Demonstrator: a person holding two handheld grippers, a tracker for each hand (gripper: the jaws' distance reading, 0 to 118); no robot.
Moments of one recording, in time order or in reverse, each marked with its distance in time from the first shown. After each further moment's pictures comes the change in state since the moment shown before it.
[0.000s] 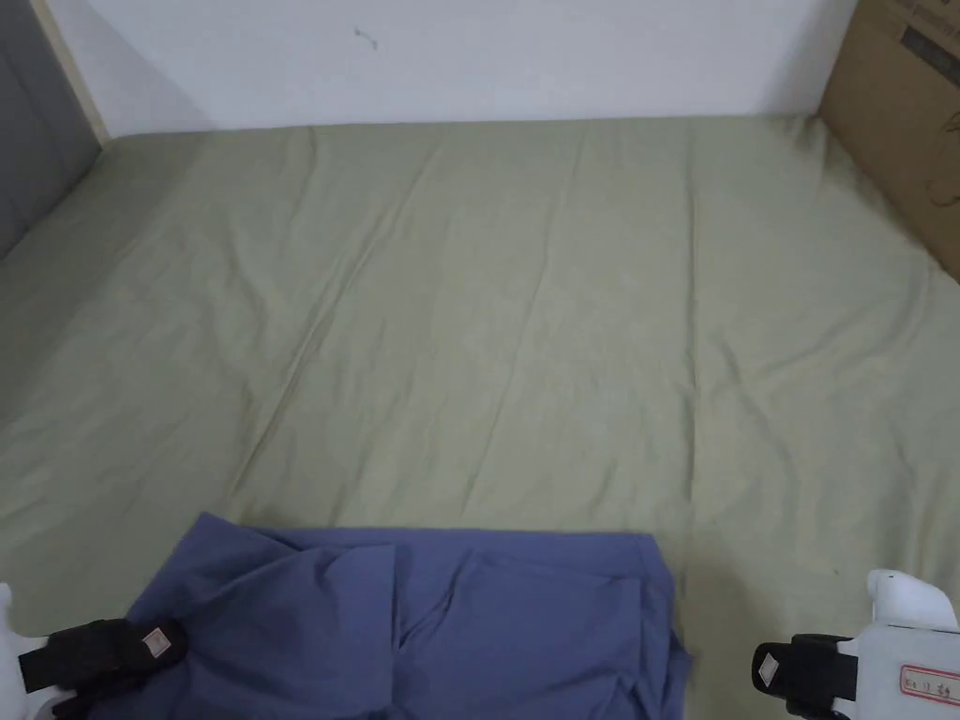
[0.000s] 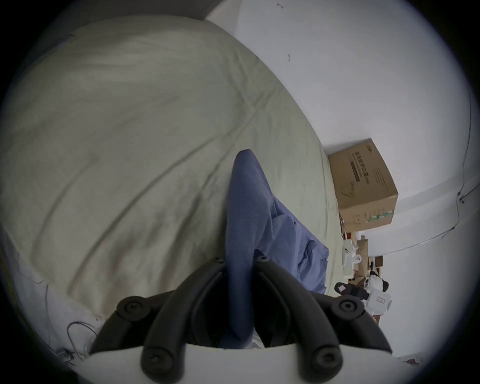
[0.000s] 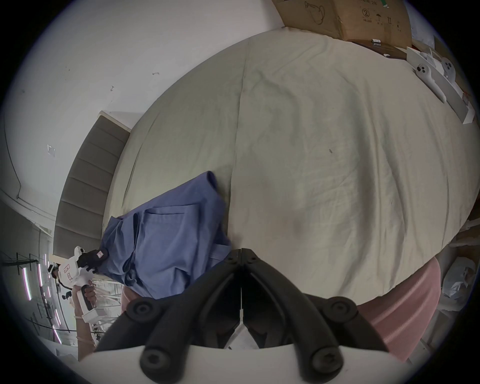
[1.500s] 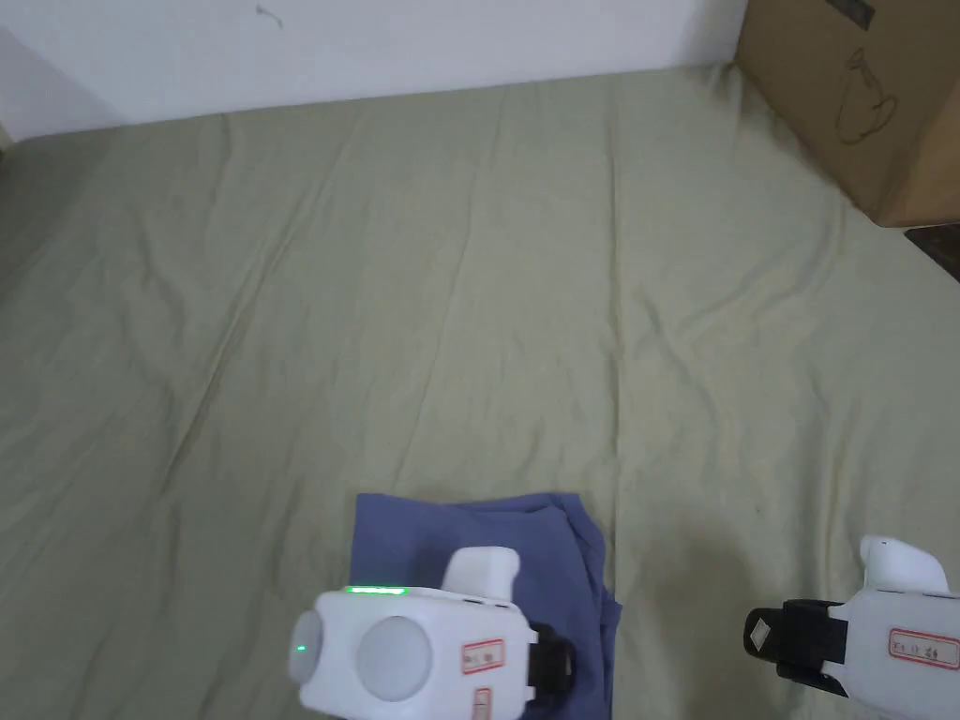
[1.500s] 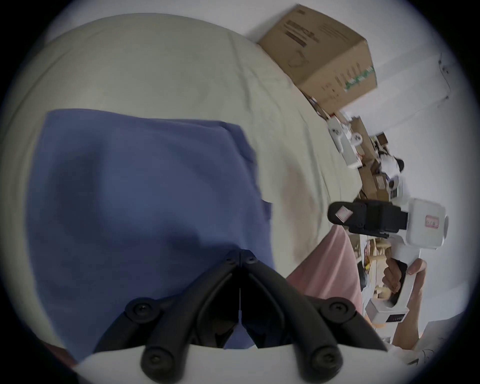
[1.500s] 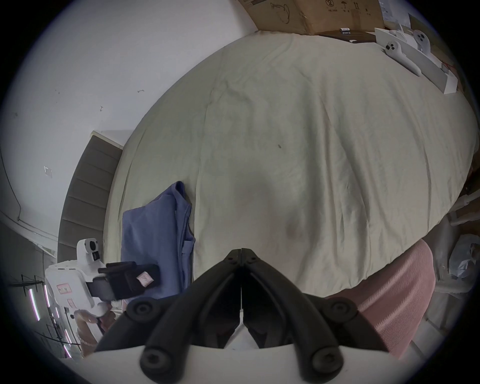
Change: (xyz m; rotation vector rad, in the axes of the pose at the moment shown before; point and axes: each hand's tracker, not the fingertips) left arm 0.235 -0.167 -0.205 -0.488 -0.096 -0.609; right arm 0.052 -0.011 0.025 0.048 -0.012 -0.102
